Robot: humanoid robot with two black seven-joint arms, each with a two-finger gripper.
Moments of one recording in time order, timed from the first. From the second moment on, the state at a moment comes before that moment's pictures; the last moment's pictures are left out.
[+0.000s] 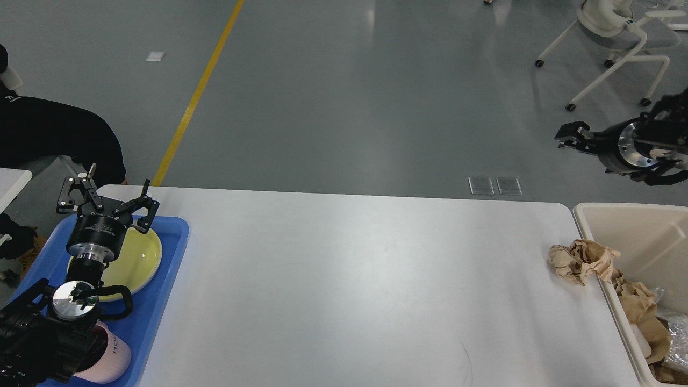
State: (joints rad) left arm -0.54 0.29 -1.05 -0.41 -0.23 -0.64 -0.25; right arm 1.74 -0.45 -1.29 0.93 0.12 0.23 -0.06
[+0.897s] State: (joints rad) left arm -0.54 0.29 -1.05 -0.41 -0.23 -0.64 -0.25; right arm 1.52 -0.37 -1.30 0.86 0.12 0.31 -0.06
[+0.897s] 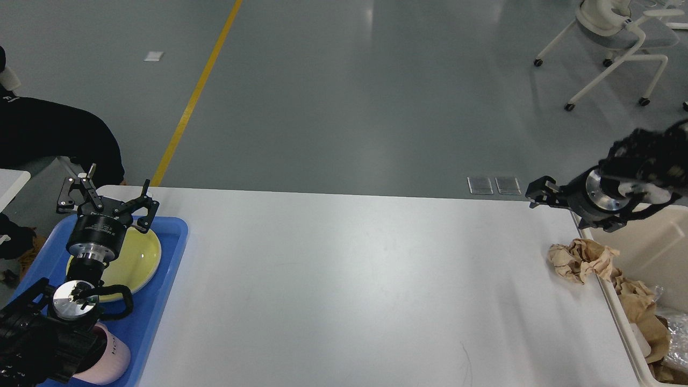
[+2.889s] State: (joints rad) left arm -0.54 0.29 -1.05 -0.41 -0.23 -0.64 -0.25; right arm 0.88 -0.41 -0.77 0.57 0.14 -0.26 -0.06
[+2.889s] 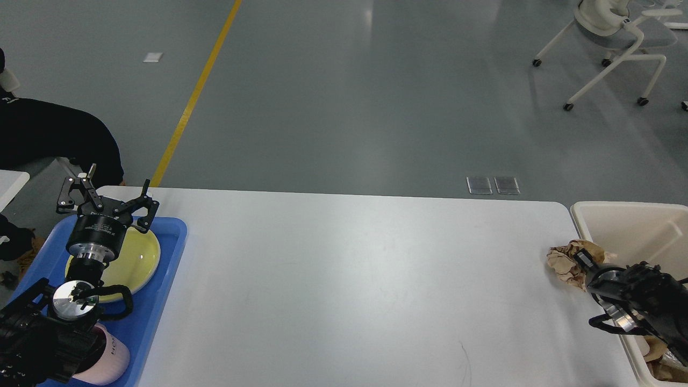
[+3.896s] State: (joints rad) left arm -0.54 0.29 -1.05 -0.41 -0.23 -0.64 -0.25; right arm 1.54 -1.11 -0.51 1.07 0.13 0.27 -0.05
